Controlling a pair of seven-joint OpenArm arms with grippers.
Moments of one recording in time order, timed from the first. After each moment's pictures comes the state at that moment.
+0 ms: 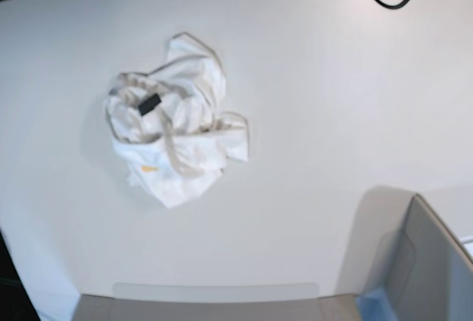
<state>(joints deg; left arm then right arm) 75.8 -8.9 -11.7 109.6 -13.1 6.7 -1.2 -73.5 20.3 -0.7 117.8 18.7 5.0 -11.8</state>
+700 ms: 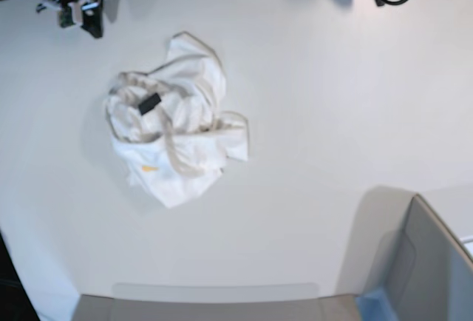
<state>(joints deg) 67.5 -7.6 -9.6 115.8 -12.8 6.8 -1.2 -55.1 24.0 11.2 119.8 18.5 4.6 -10.8</state>
